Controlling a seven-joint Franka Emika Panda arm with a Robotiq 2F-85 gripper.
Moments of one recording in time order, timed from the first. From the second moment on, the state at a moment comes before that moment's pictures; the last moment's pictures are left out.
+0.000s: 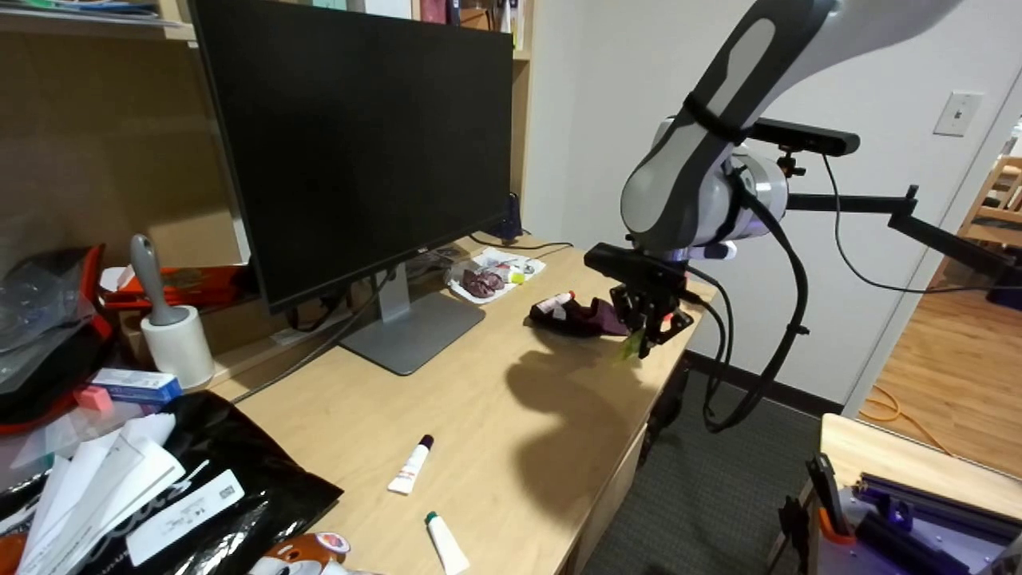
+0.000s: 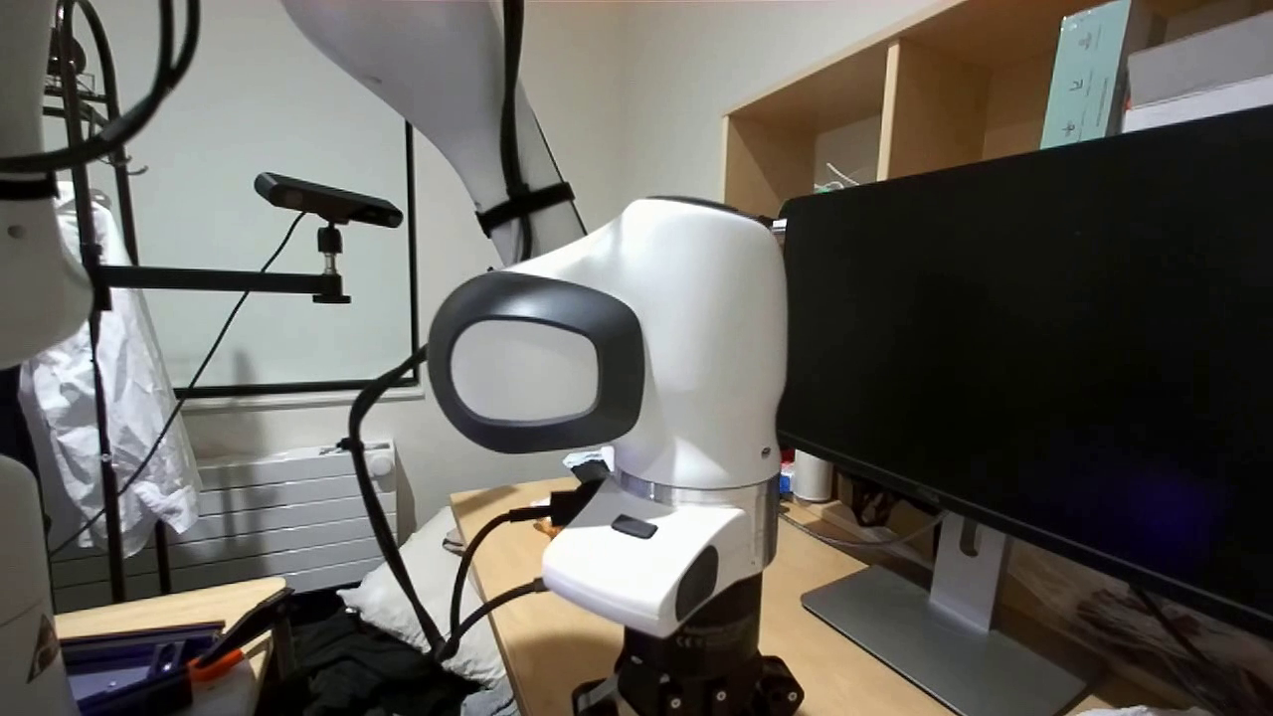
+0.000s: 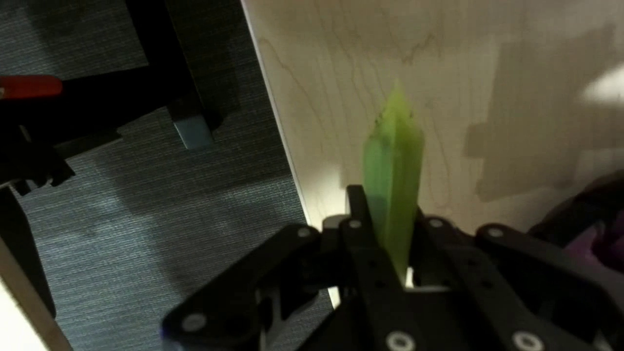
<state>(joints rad) -0.12 0.19 -0.35 -2.55 0.17 2.74 1.22</state>
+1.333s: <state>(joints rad) -0.15 0.47 -0.44 -2.26 0.08 2.71 1.22</state>
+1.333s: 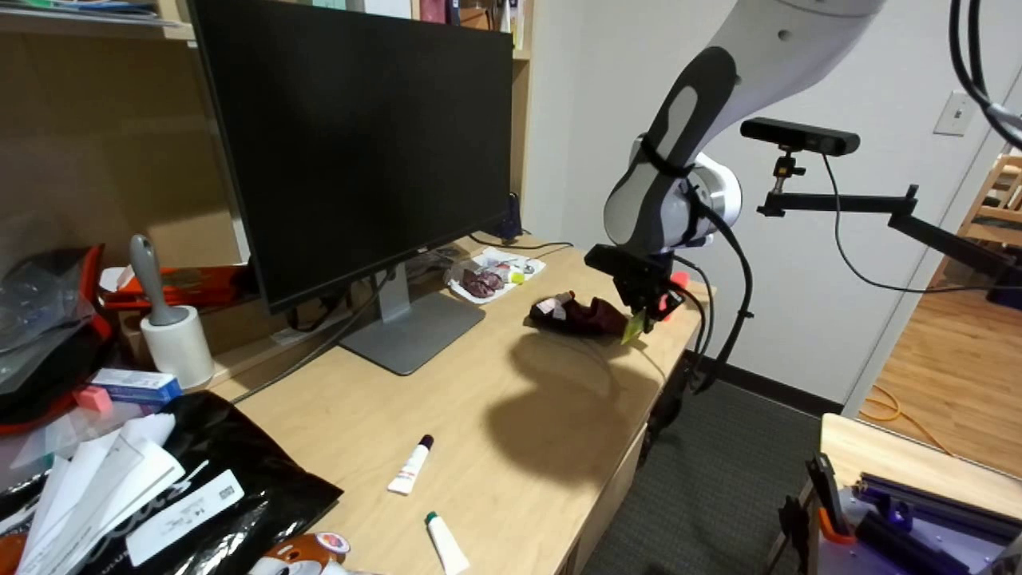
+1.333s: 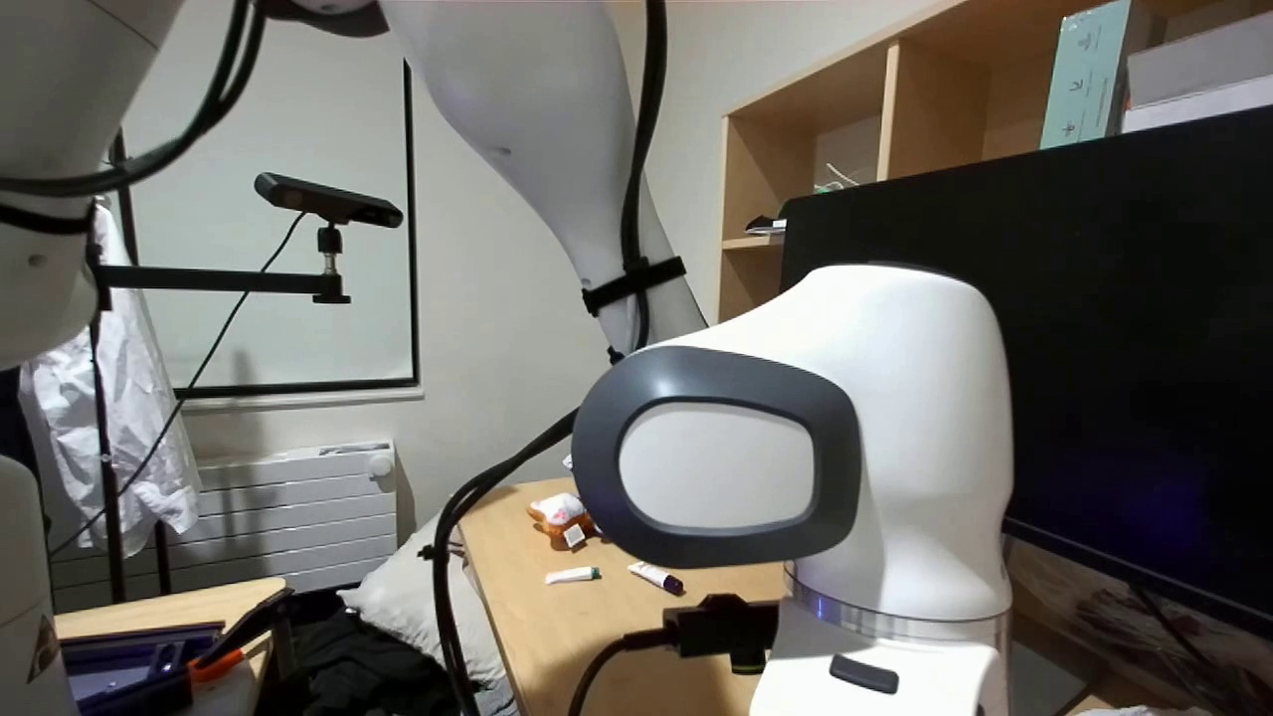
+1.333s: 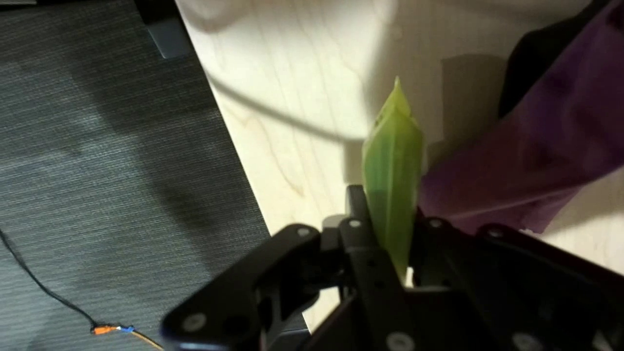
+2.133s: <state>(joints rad) -0.21 0.54 -0.38 -2.18 0.08 2.66 1.05</state>
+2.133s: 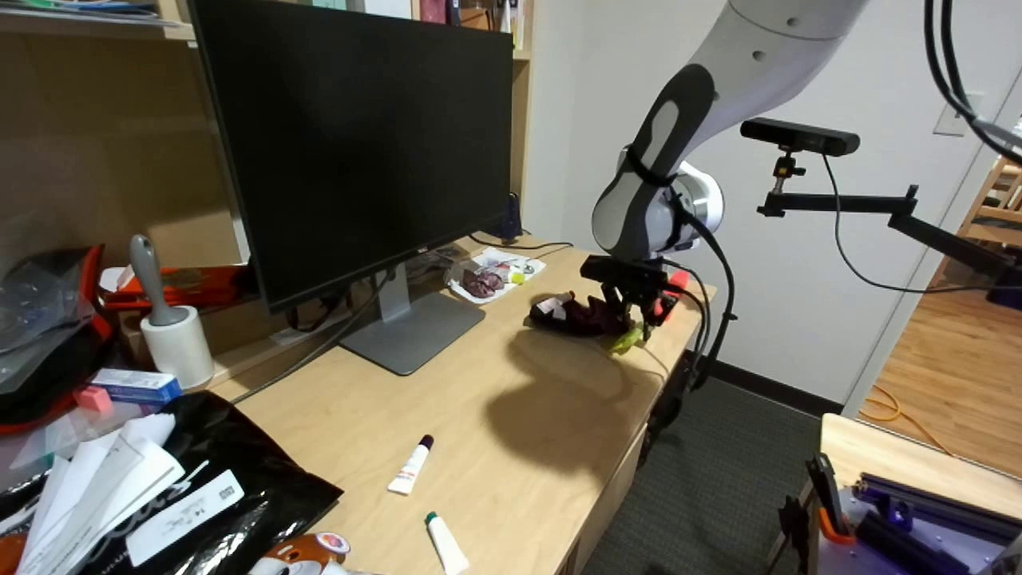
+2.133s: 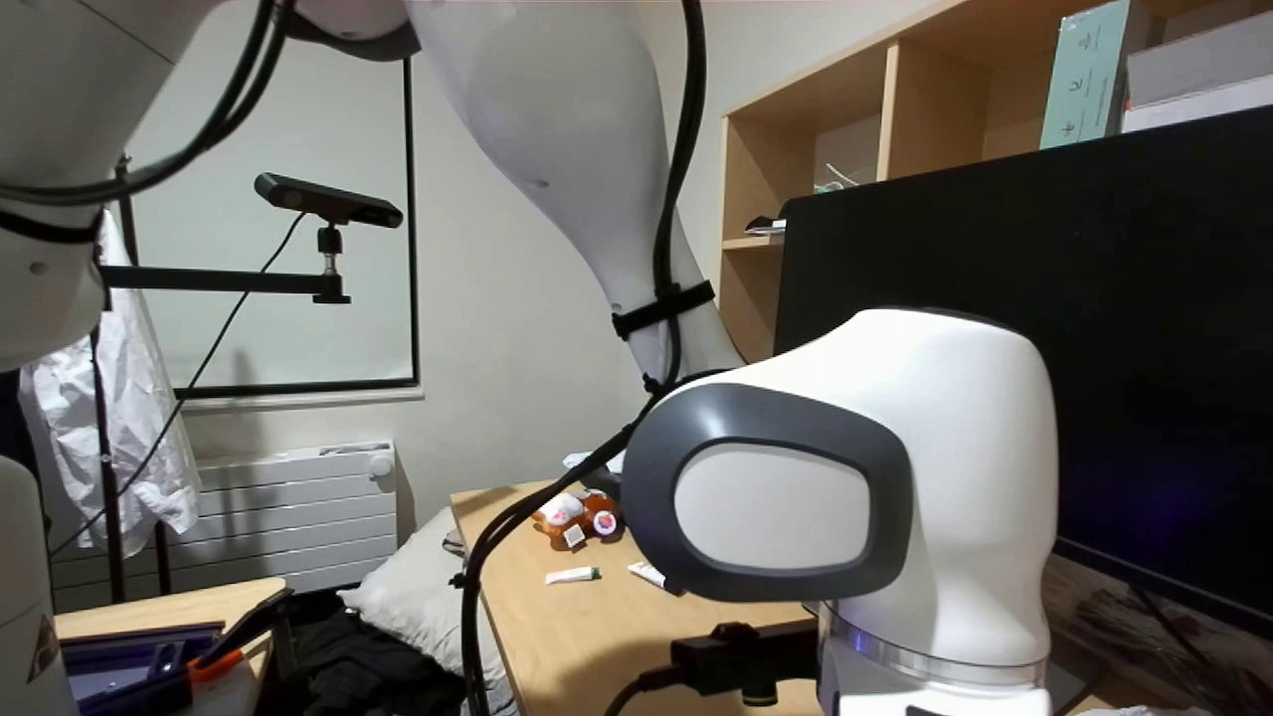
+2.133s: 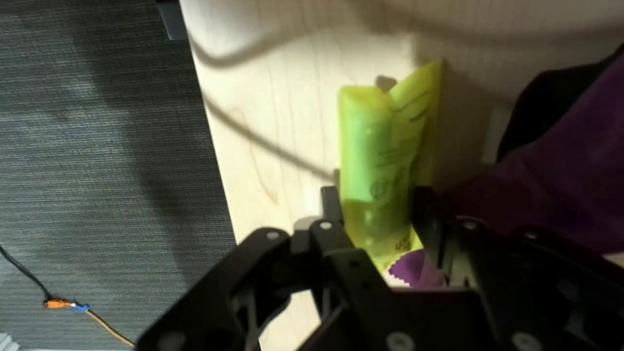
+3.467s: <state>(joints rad) -0.14 0.12 -0.26 -2.52 0.30 2.62 1.07</state>
